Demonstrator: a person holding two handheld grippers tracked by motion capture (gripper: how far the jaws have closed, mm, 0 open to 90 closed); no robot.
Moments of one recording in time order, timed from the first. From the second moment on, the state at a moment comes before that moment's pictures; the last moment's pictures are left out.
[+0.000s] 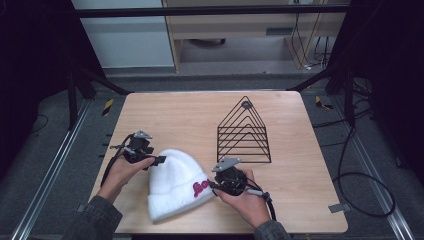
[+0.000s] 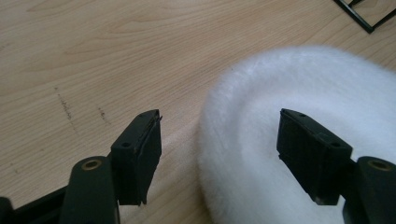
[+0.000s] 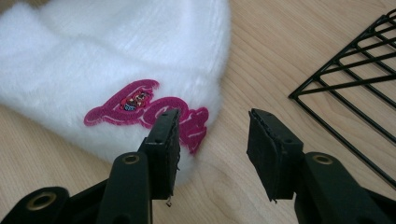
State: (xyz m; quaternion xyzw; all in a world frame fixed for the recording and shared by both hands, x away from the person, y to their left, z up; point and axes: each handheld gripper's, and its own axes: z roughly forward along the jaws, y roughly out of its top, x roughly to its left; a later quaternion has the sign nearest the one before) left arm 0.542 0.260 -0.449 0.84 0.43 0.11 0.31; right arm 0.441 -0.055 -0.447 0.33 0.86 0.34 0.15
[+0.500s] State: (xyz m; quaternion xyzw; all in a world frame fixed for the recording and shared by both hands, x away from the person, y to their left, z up) left arm 0.545 0.244 -0.461 0.86 0.41 0.12 0.28; right arm 0.433 -0.063 -0.448 0.34 0.86 0.35 0.15
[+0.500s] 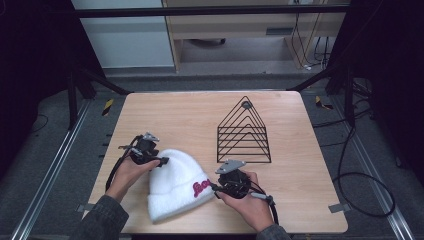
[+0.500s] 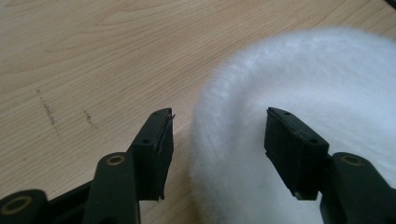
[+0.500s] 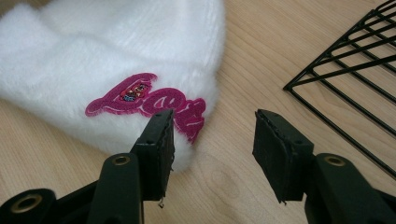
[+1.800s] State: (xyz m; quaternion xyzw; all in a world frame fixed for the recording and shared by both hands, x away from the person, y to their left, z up) left arm 0.496 0.228 -0.389 0.86 0.33 0.19 0.34; right arm 0.432 -0.094 -0.447 0.38 0.84 0.36 0.16
